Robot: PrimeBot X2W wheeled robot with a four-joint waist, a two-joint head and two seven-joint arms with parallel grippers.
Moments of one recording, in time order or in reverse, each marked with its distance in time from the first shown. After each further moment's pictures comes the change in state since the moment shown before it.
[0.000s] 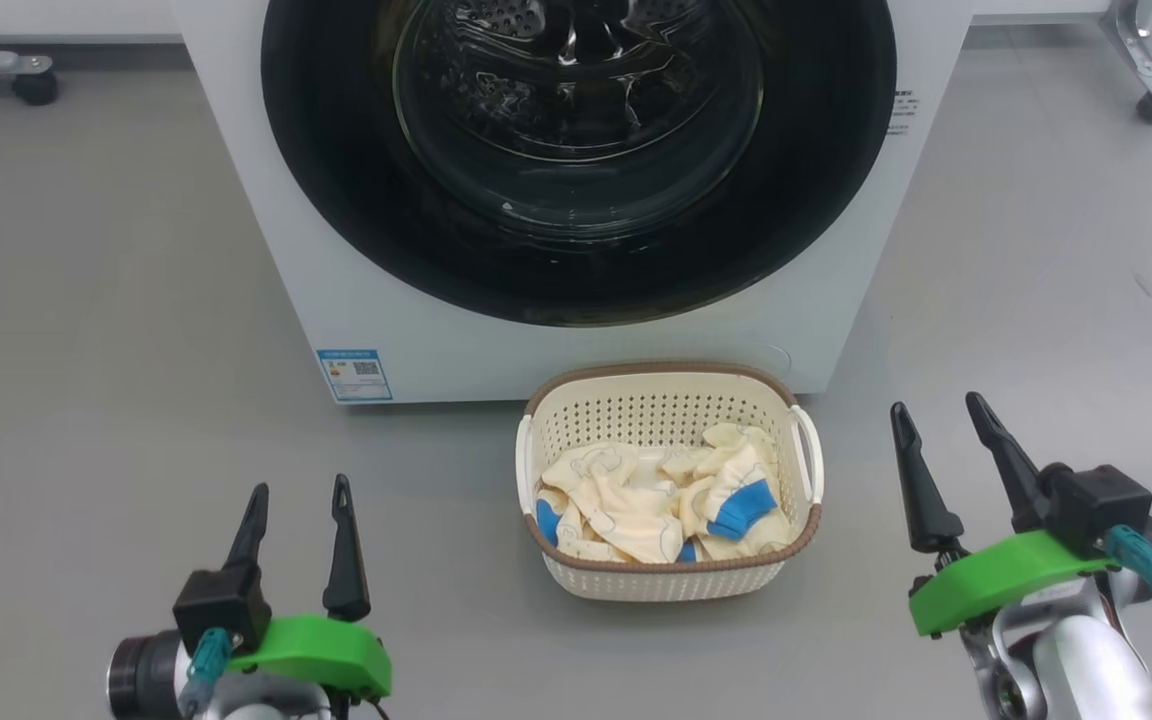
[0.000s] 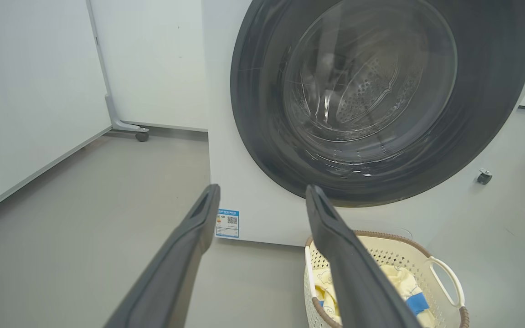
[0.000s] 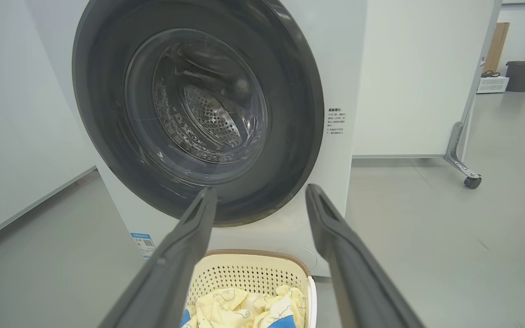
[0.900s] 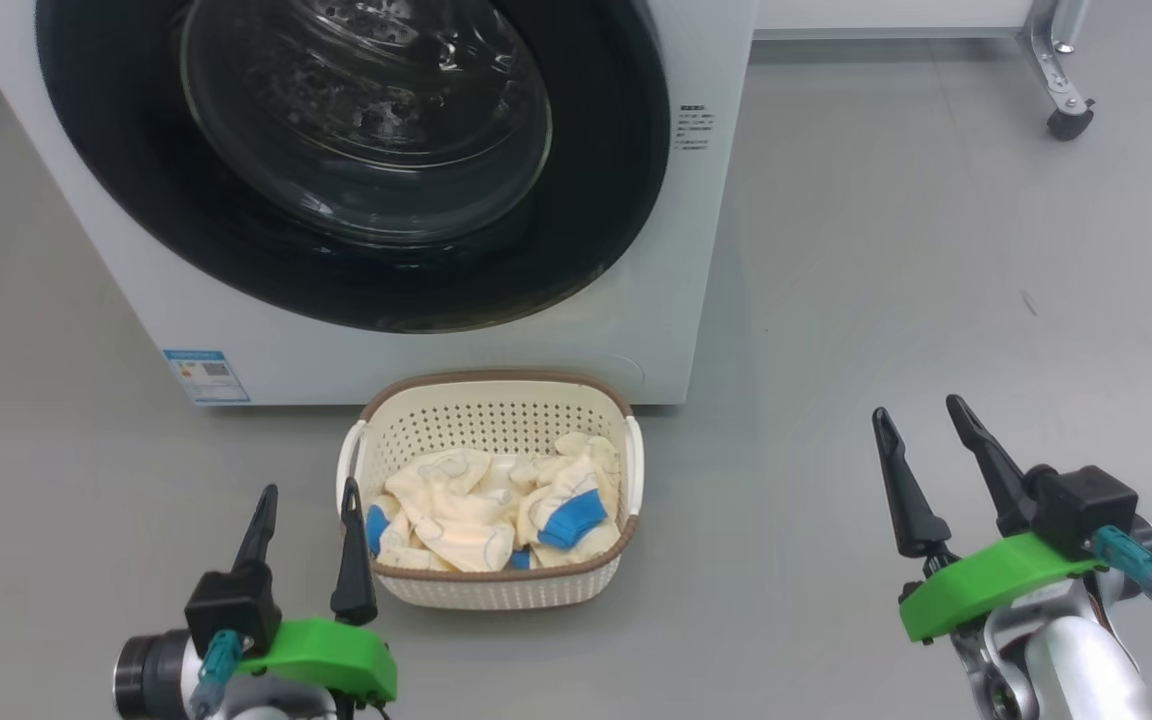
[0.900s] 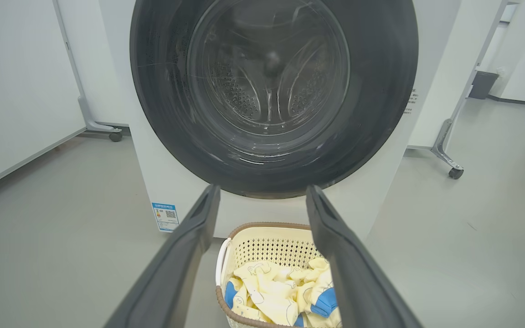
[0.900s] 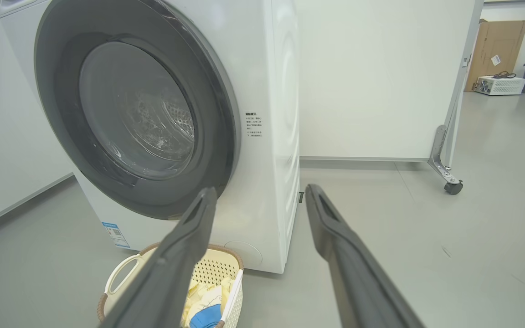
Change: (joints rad) left arm 0.000 0.004 -0.017 0.002 0.017 0.002 0.000; right arm -0.002 0.008 0.007 0.005 -0.009 0.000 0.000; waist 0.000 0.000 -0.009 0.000
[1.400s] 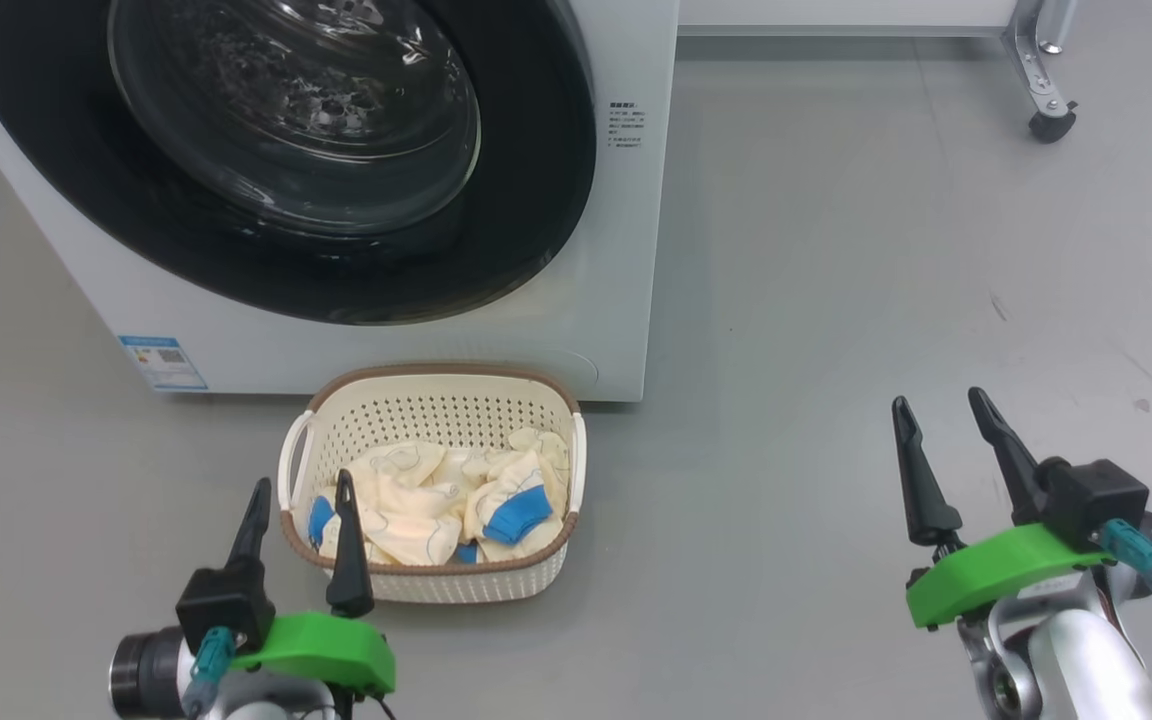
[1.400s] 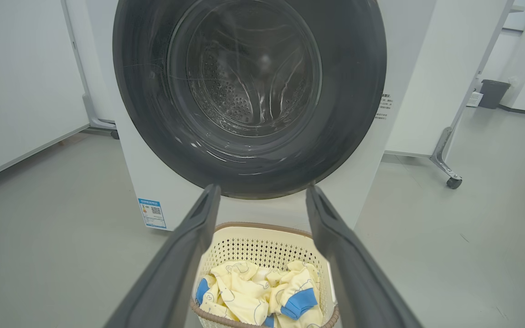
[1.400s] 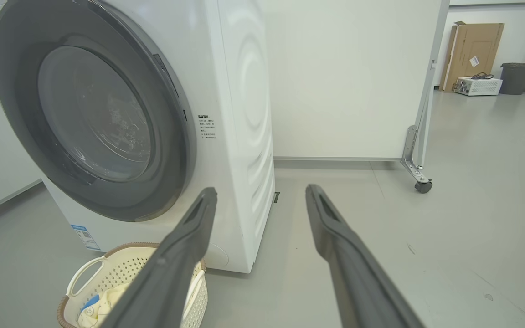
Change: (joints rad) left arm 0.000 -0.004 0.004 -0.022 -0.017 0.016 0.000; right arm -0.007 -0.005 -0.006 0.002 0.000 0.000 0.000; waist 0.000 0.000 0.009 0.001
